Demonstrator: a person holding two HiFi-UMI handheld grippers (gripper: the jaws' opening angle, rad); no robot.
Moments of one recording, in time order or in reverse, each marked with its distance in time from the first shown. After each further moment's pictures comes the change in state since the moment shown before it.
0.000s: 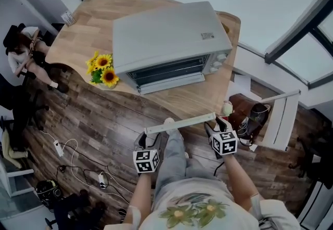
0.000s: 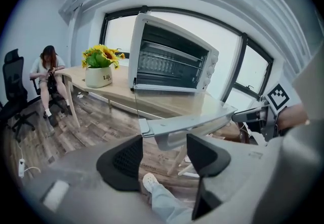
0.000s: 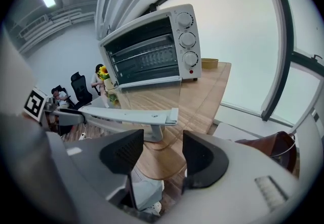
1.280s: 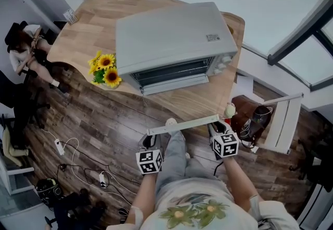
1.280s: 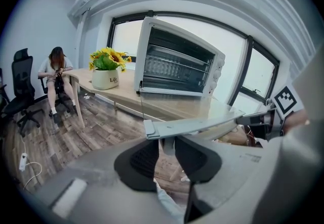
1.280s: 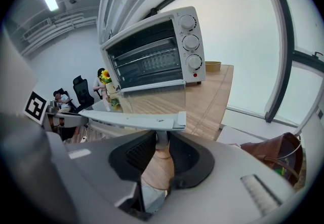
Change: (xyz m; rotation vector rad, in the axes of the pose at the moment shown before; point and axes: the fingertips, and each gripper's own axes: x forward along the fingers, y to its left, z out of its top) left arm 0.004 0.008 0.006 -0.037 -0.050 0.059; right arm 0.008 0.010 0.009 0.004 -0.051 0.024
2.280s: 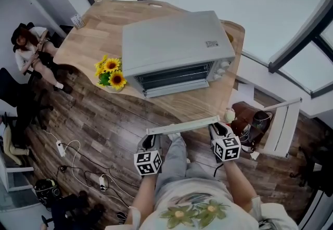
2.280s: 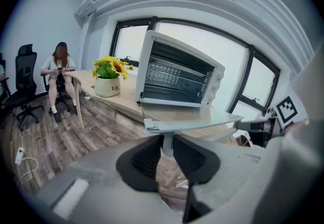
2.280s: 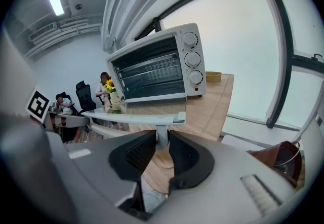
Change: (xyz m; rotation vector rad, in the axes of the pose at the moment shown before) left arm -0.019 -0.007 0.029 -0.050 -0.051 -0.007; right arm -0.023 0.007 0.030 -0.009 -0.085 0.022
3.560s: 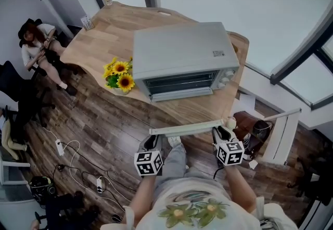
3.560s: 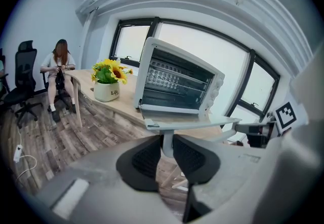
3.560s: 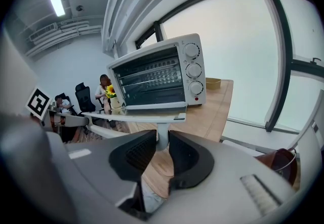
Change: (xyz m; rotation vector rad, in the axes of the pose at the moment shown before) left arm -0.014 -0.003 0.027 -0.033 0.004 -0.024; right arm -0.013 0.008 0.028 -0.005 -0.028 -0.013
